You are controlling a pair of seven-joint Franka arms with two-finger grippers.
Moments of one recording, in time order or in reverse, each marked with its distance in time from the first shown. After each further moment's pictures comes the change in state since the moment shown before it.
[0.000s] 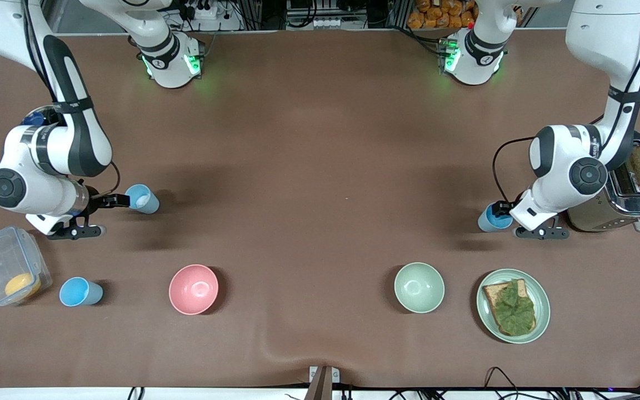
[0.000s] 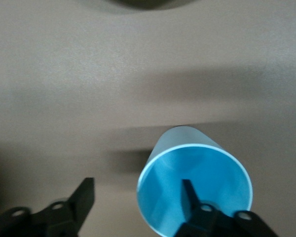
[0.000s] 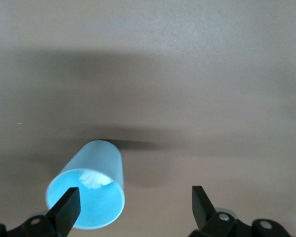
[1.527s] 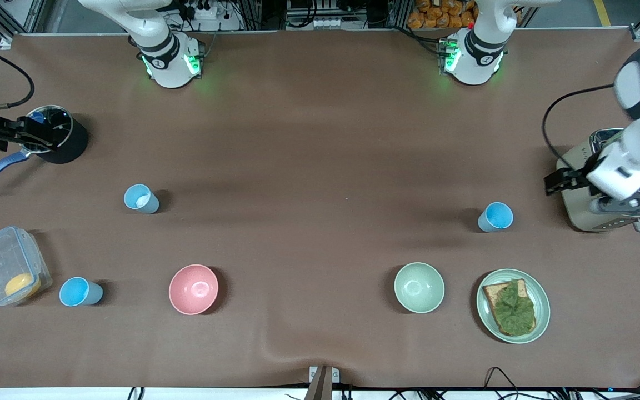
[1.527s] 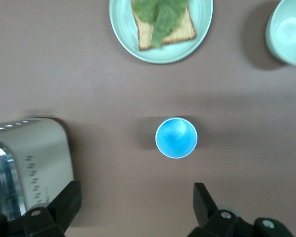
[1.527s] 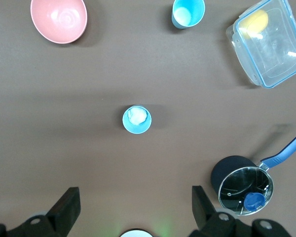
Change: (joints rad) left arm 0.001 -0.274 0.015 0.197 0.000 -0.425 0.005; right arm 0.067 -0.270 0.008 0.512 0.033 -0.708 0.101
